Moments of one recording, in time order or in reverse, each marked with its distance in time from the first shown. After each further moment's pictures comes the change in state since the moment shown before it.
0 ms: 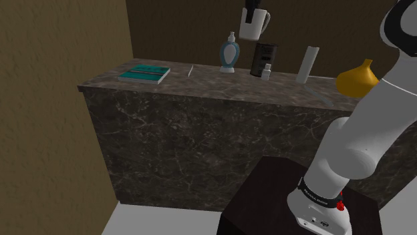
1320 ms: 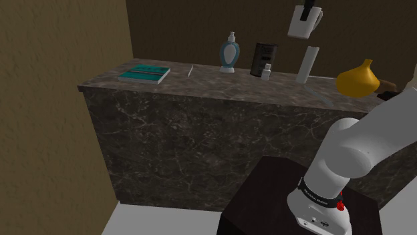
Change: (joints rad) arm -0.082 -0.290 -0.160 -0.149 -0.111 -0.108 -0.280
